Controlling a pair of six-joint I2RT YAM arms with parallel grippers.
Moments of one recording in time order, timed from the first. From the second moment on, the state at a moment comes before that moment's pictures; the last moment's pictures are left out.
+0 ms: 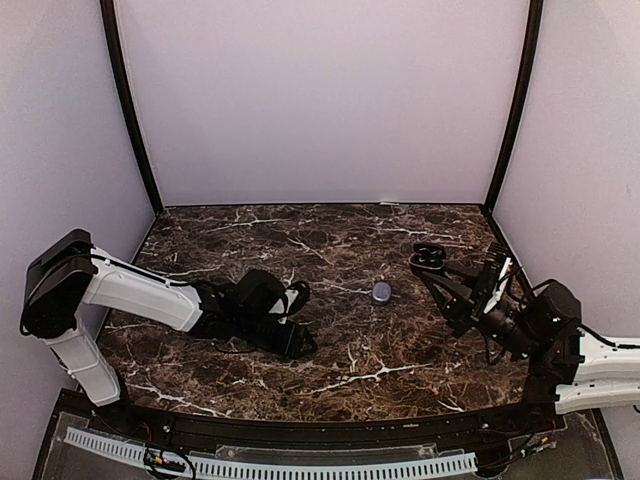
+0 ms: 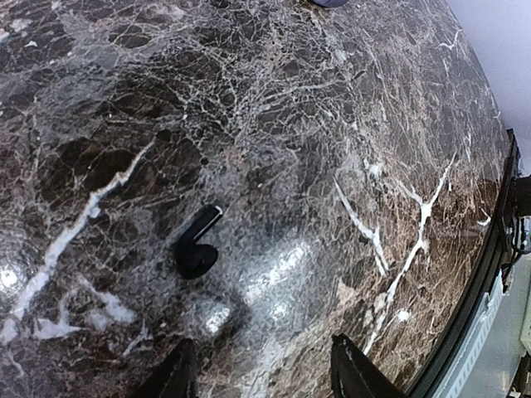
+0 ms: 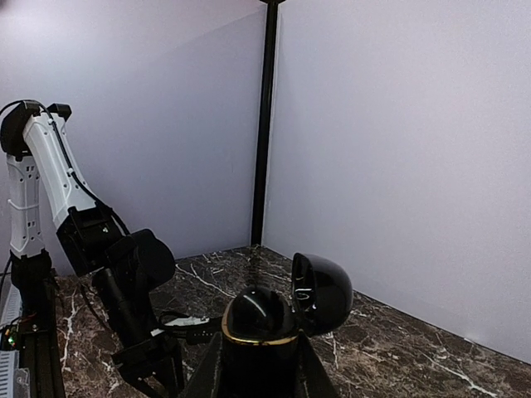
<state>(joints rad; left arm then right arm) -0.97 1.66 0.81 -0.01 0.18 -0.59 1.08 0.61 0.26 0.61 0.12 -0.13</state>
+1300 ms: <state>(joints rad) -0.86 1.68 0.94 -0.07 0.18 -0.69 1.07 0.61 0.26 0.60 0.13 -0.13</state>
